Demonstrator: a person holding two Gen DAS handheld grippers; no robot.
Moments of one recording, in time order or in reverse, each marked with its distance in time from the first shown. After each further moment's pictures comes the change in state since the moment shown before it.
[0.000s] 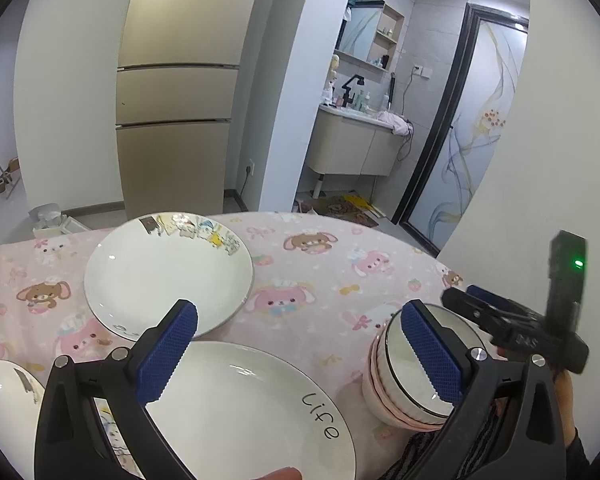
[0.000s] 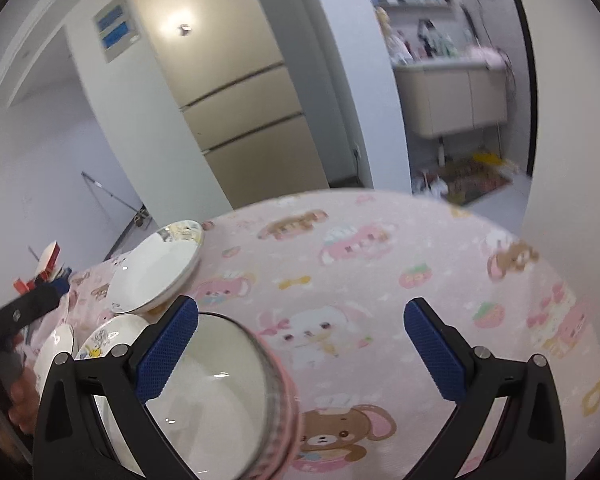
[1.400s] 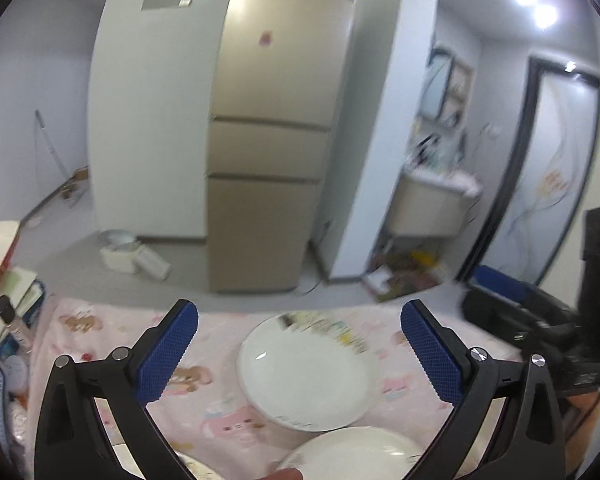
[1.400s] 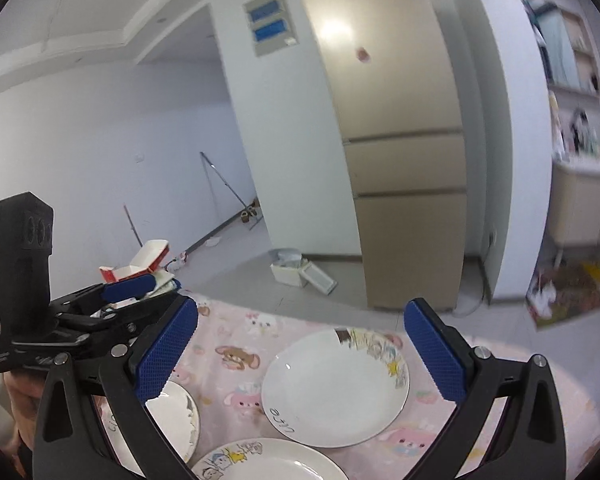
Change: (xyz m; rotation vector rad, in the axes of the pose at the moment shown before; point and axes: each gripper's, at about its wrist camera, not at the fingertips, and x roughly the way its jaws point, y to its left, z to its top) left arm -0.069 0.110 0.094 -0.101 -0.120 0.268; right arm 0.050 0.196 0.104 -0.267 -0.062 0.379
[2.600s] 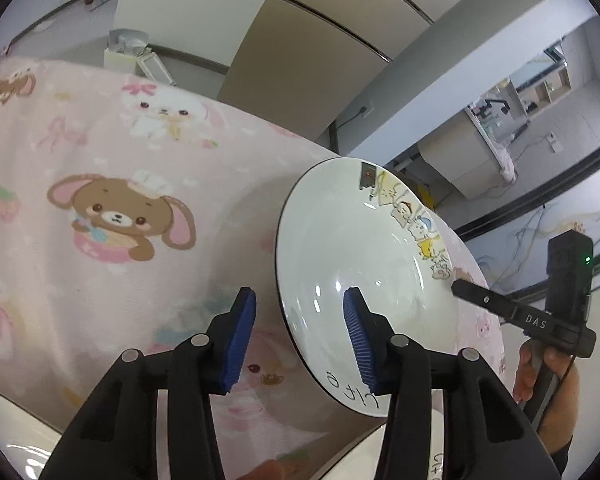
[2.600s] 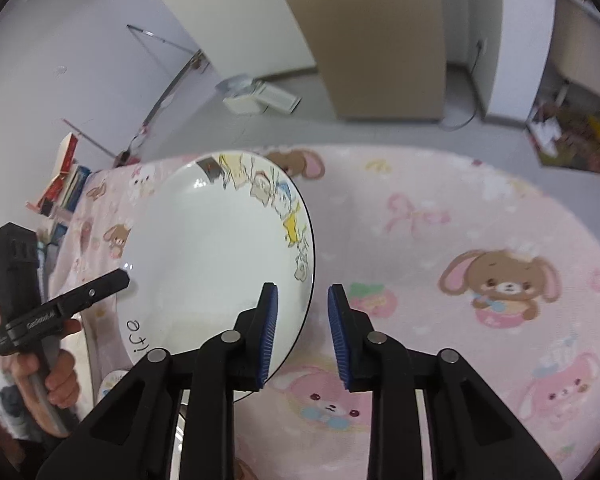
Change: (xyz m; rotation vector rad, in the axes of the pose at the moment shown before) left arm 0.183 0.092 -0.113 -0.451 0.475 -0.107; right arm 0.157 -0.144 -0.071 0.205 0.705 -0.026
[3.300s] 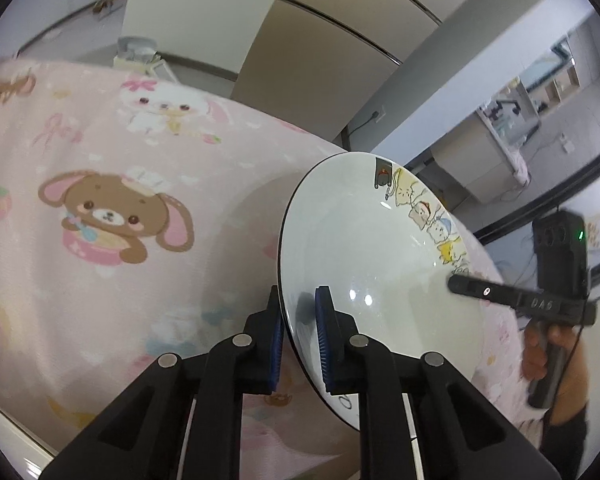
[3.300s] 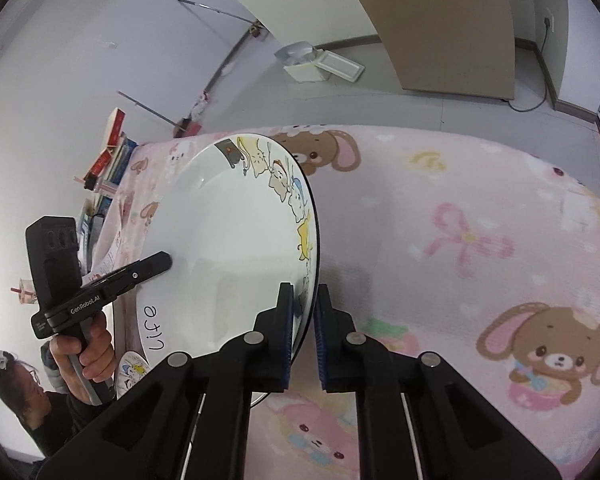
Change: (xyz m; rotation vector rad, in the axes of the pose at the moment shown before) left arm 0.019 -0.002 -0.007 -0.011 -0.037 0.043; right arm 0.035 -0.025 0.018 -0.073 0.110 0.260
